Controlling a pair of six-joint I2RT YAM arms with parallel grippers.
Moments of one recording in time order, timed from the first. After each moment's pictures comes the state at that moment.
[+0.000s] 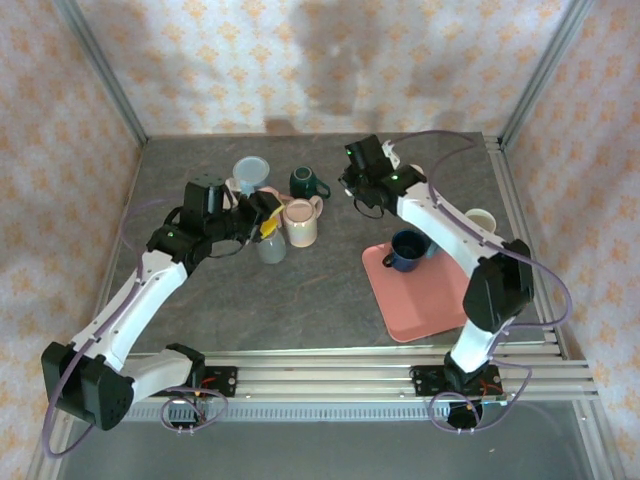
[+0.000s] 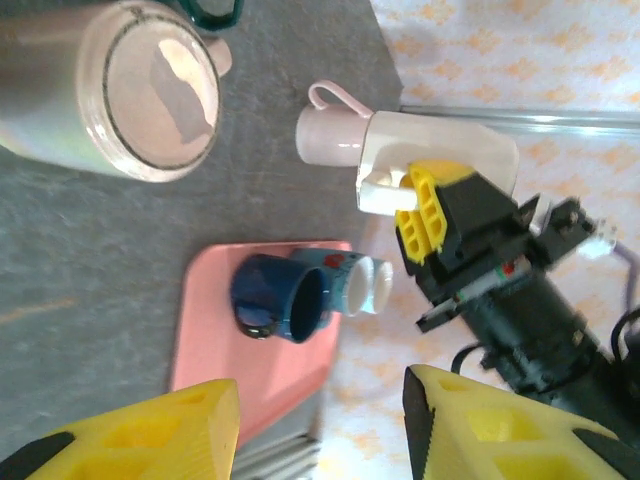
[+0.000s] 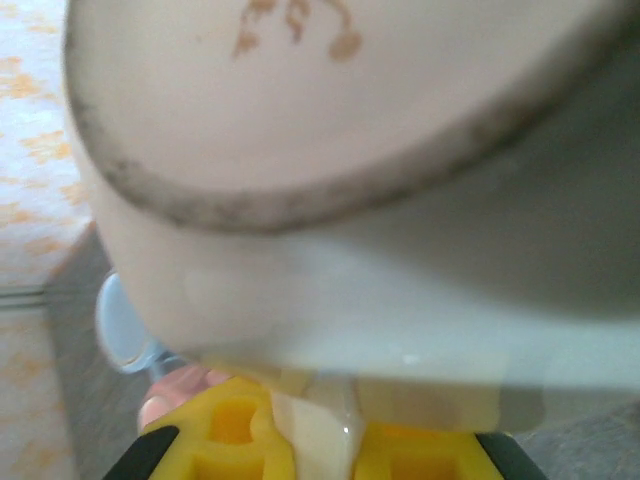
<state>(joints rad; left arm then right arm) -0.30 1.13 1.00 -0.40 0.46 -1.33 0.58 1.70 1.56 -0.62 0.18 1.15</state>
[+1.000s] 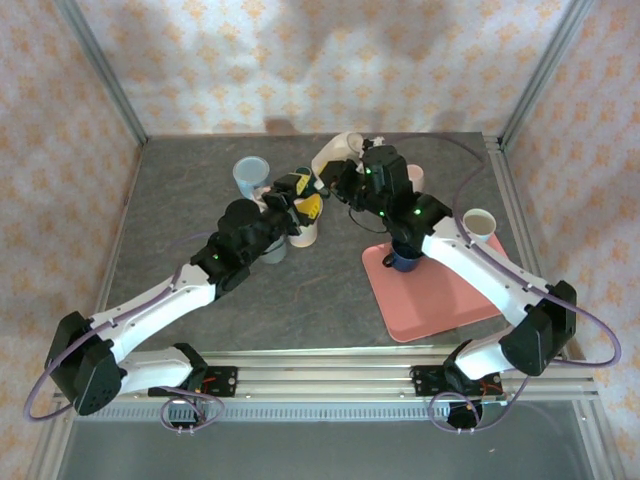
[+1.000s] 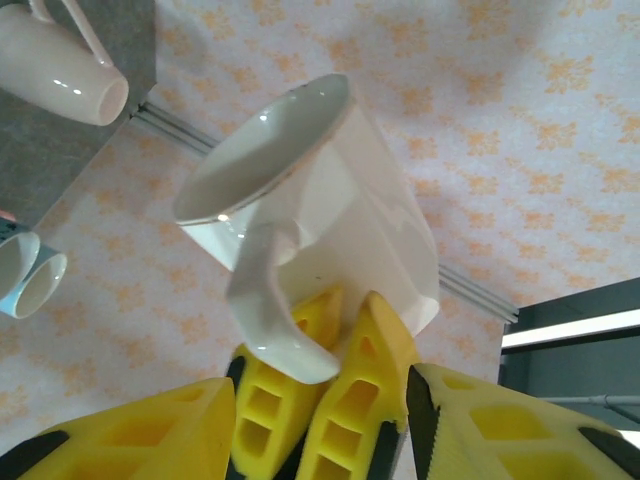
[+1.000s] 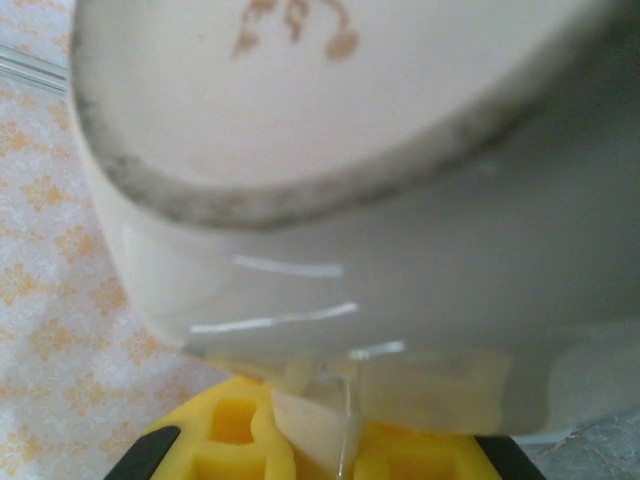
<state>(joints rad) -0.66 1.20 0.85 0.33 -0.08 -2.10 0.70 1.42 1.35 -0.26 -0.06 1.09</state>
